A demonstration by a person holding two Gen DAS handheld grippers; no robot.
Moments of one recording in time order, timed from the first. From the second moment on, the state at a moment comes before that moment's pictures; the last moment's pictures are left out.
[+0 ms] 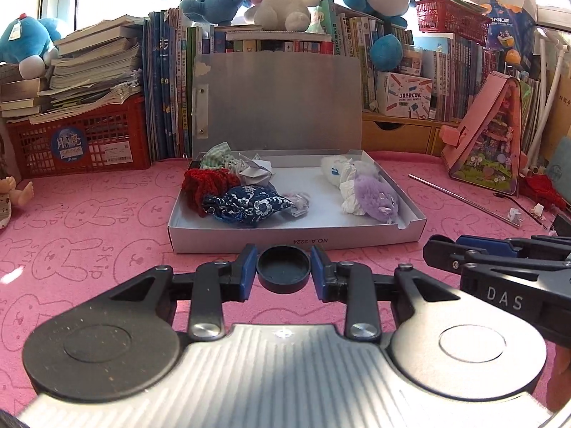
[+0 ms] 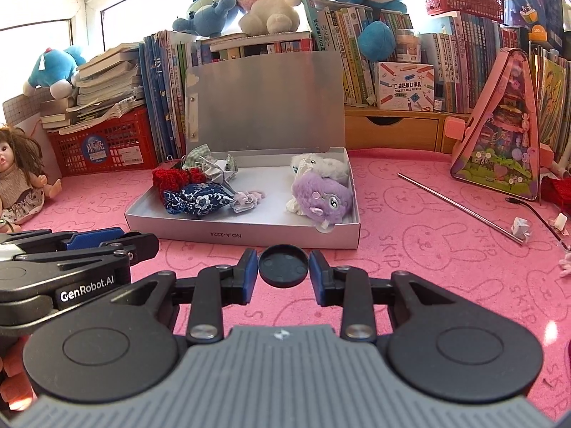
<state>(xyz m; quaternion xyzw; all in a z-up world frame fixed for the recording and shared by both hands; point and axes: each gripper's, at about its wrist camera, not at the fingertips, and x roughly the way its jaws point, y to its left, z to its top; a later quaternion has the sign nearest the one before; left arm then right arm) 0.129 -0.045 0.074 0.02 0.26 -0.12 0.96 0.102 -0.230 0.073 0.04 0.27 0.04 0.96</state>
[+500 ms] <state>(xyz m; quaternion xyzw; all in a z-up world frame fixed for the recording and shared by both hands) 0.204 -0.029 0.115 0.00 0.24 -0.13 0.96 0.168 -0.259 0.111 0.05 0.26 0.06 0.96</state>
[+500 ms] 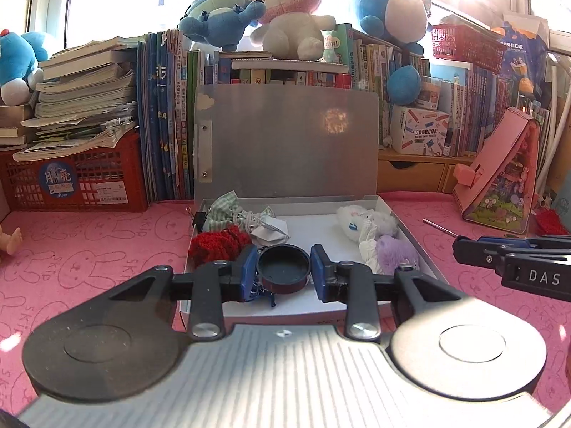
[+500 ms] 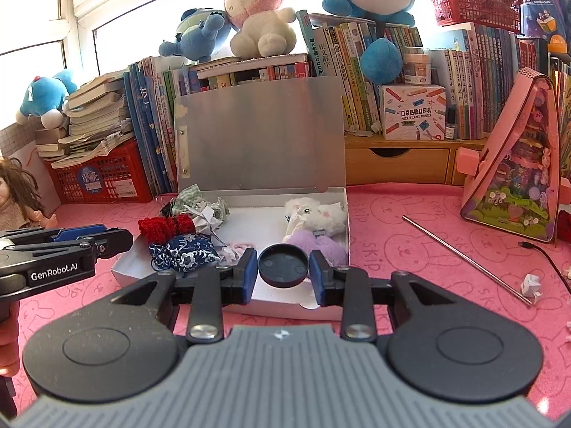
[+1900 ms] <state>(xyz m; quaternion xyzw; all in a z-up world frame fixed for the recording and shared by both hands) 0.343 -0.038 0.033 -0.01 0.30 -0.10 0.95 0.308 -0.244 0.049 0.15 0.37 0.10 0.91</state>
